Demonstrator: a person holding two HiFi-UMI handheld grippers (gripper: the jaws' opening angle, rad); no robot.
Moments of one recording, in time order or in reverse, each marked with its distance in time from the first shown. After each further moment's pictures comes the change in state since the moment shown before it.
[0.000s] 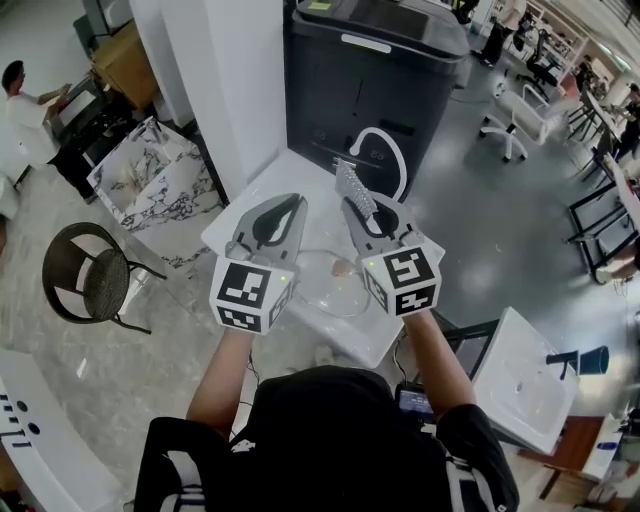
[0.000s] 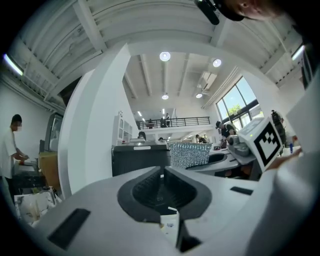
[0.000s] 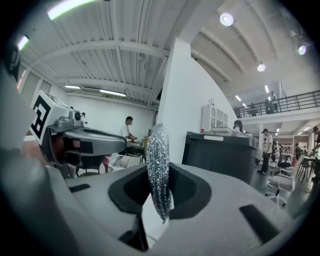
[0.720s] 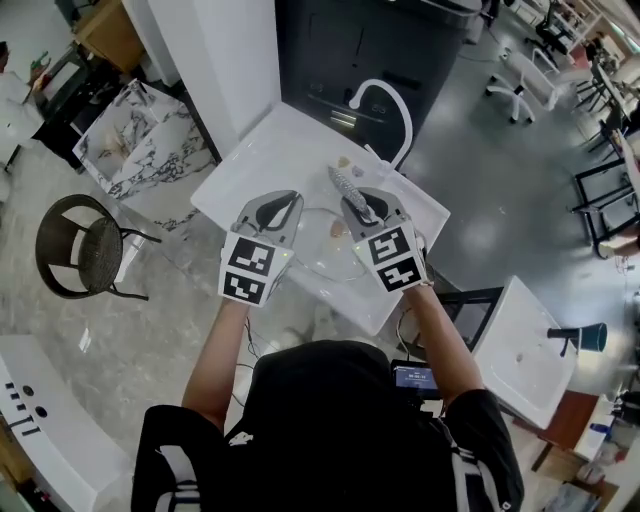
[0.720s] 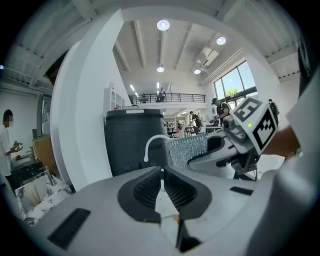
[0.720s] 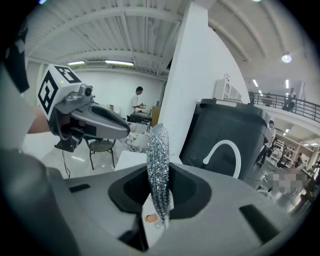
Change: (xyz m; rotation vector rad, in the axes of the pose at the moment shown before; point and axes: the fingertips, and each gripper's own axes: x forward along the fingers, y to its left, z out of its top) left arm 0.011 -0.009 -0.141 0.018 0.327 -0.084; right arm 0.013 0.014 -0.136 -0.093 0.343 0.088
